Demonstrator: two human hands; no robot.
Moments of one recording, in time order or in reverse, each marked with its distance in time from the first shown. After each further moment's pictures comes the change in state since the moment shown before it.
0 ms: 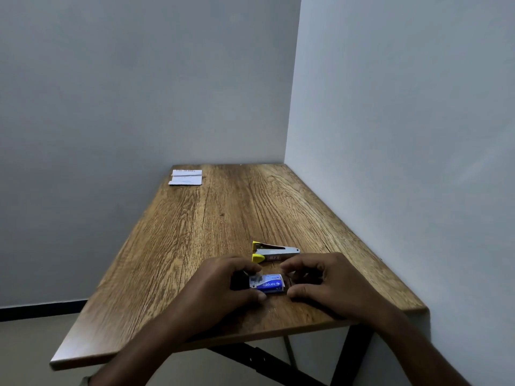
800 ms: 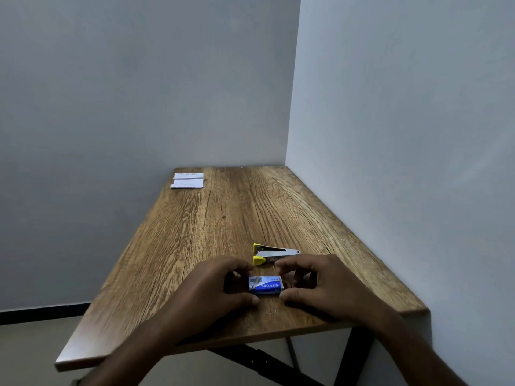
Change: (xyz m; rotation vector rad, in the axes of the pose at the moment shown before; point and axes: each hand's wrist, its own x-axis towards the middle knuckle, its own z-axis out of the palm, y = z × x) left_hand -0.006 -0.006 -0.007 0.024 0.001 -0.044; right_hand 0.004 -0.004 0.006 0.013 -0.023 -0.019
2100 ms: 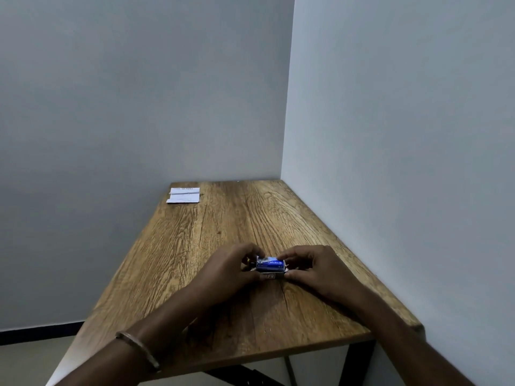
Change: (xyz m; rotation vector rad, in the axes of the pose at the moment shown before) left_hand 0.074 -0.011 0.014 0.059 0.026 0.117; right_hand 0.040 0.040 -0.012 0.034 0.097 0.018
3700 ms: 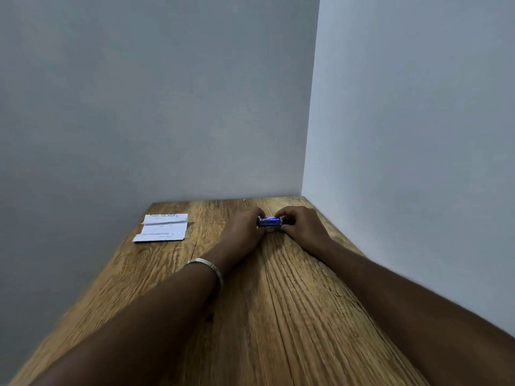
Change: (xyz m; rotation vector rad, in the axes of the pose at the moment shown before) left_hand 0.282 -0.199 0.039 0.227 0.195 -0.157; right_hand 0.330 0.160 0.041 -0.174 0.217 0.039
